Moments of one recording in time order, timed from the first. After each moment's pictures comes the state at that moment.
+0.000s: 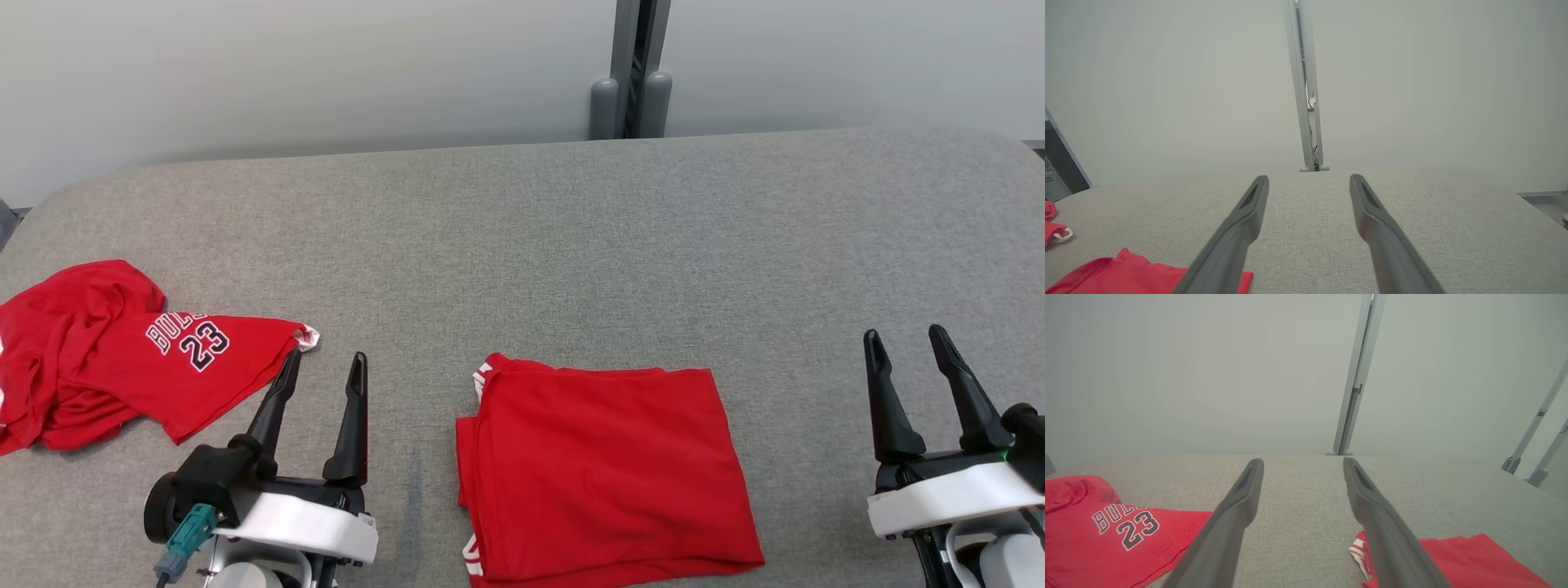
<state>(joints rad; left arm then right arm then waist) -0.08 0.05 -0.12 0.17 -0.25 -0.05 -0.26 -0.11 -0.17 0.04 0.19 0.31 0.13 -0.26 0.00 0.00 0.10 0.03</state>
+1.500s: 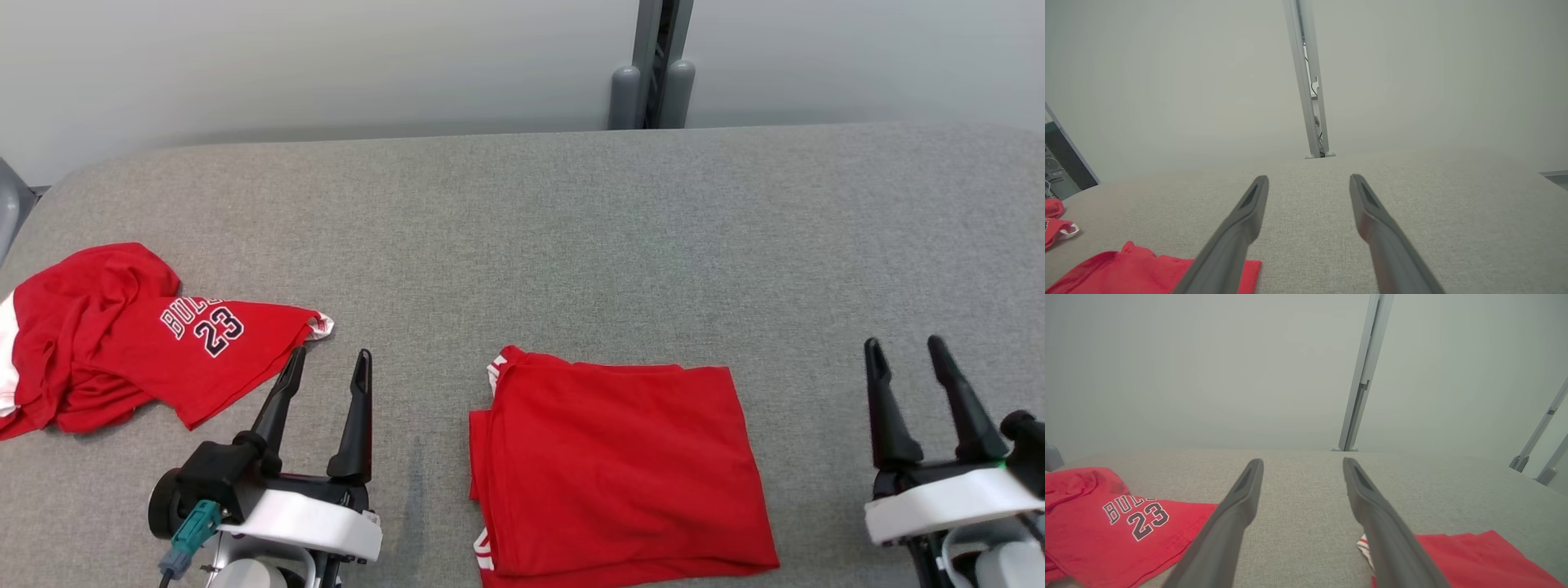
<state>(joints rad) -0.09 0.05 -0.13 0.18 -0.25 -0.05 -0.26 -0.11 -0.16 0.02 0.20 0.33 0.13 -0.26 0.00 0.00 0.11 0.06</state>
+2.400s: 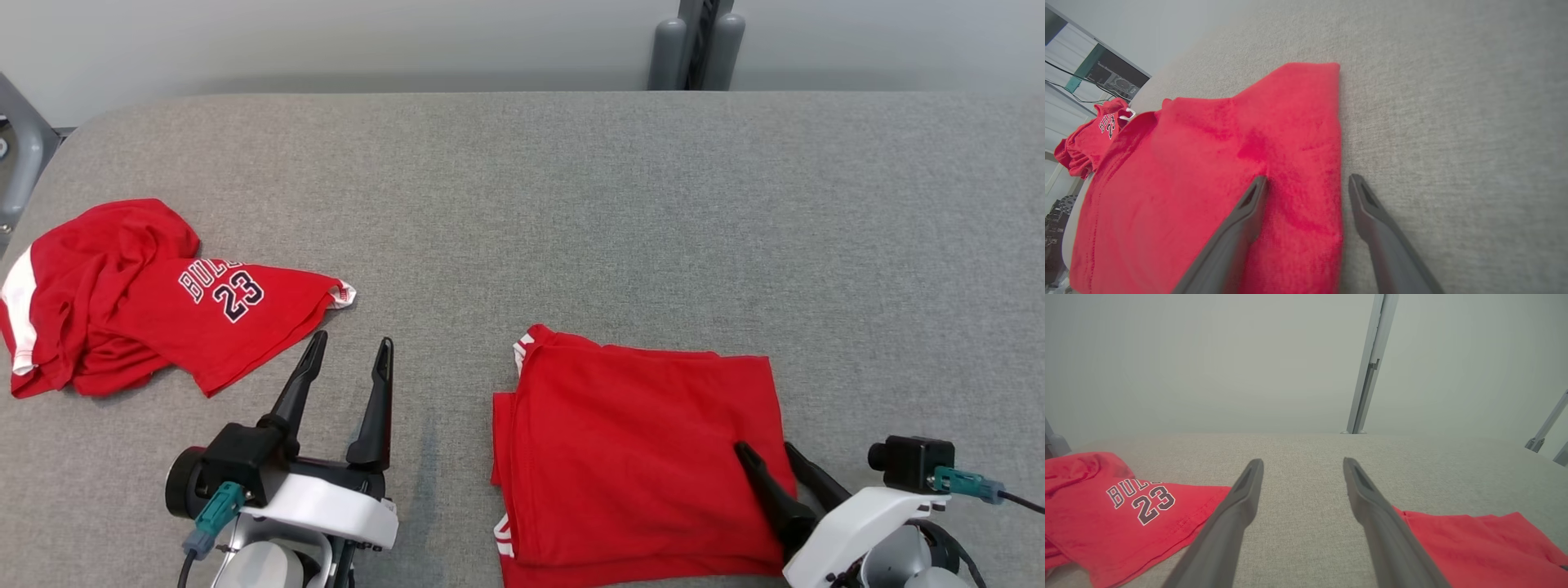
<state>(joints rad) -0.13 0.05 -0.17 0.20 -0.23 -0.04 -0.26 -0.14 -0.21 0.34 0.39 0.75 0.13 0.03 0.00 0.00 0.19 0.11</state>
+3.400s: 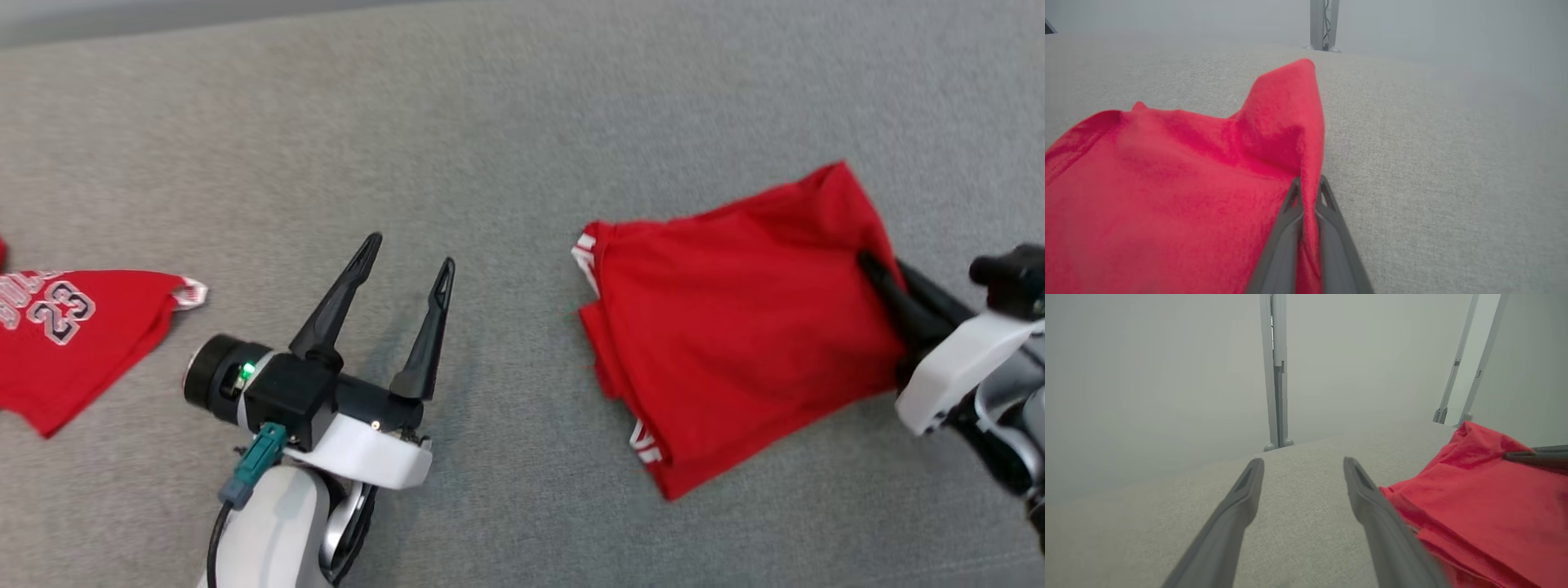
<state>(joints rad) -0.27 0.06 -0.25 0.11 -0.10 -0.08 -0.26 -0.51 -0.54 0.51 0.39 0.62 0.13 -0.06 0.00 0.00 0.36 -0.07</state>
